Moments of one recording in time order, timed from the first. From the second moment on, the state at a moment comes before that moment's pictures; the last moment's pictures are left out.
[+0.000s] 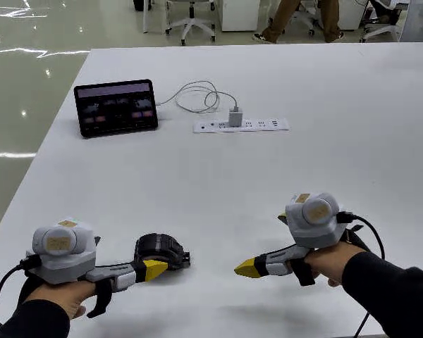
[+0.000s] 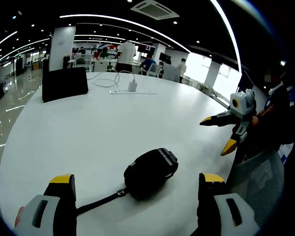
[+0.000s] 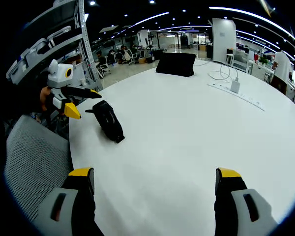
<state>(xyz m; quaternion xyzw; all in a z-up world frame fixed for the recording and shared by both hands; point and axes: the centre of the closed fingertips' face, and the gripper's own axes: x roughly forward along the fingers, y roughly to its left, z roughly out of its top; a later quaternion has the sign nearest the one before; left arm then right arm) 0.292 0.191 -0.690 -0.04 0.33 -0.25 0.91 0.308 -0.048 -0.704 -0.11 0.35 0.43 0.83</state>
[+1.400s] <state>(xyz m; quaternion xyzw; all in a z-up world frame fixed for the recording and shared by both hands) 0.252 0.233 -0.669 -0.01 0.32 -0.27 0.91 0.262 -0.168 -0.678 -0.09 0.33 0.38 0.86</state>
